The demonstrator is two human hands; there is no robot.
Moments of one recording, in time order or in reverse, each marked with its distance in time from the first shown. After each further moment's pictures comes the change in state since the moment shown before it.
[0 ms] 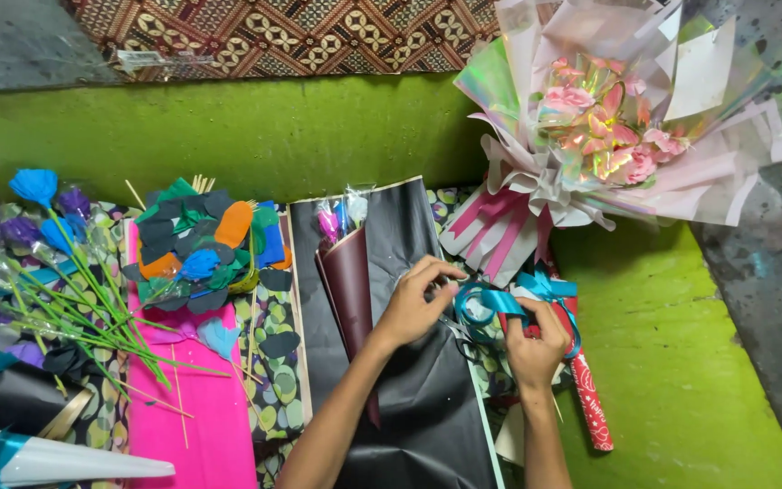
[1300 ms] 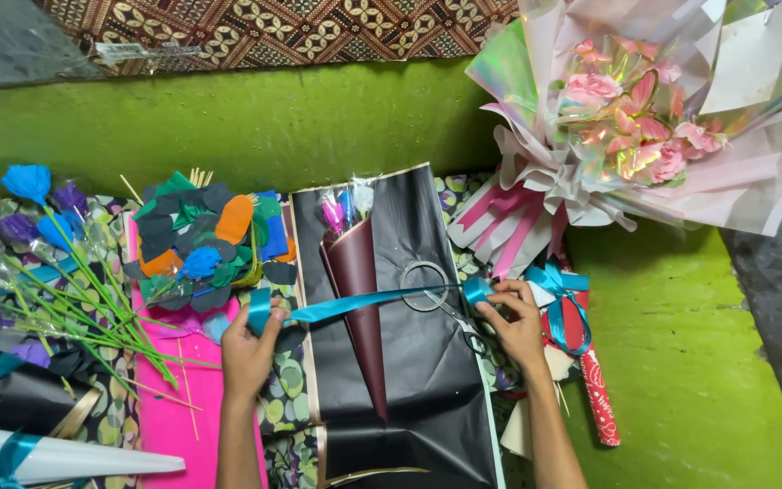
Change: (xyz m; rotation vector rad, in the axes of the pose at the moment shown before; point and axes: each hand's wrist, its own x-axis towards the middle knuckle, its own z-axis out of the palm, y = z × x) left_hand -0.126 -0.029 -0.178 0.068 0.522 -0.453; right_hand -0.022 0.079 0.044 0.271 -0.420 0.253
